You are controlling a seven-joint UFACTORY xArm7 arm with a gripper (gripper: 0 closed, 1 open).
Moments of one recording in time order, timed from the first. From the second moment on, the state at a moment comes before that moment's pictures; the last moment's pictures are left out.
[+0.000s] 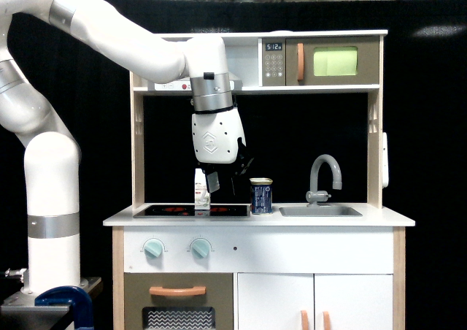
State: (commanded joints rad) arm 0.34 -0.53 -0.37 0.57 0.06 0.94 -1.05
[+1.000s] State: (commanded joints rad) arm 0.57 -0.10 -0.46 1.02 0.37 1.14 -1.55
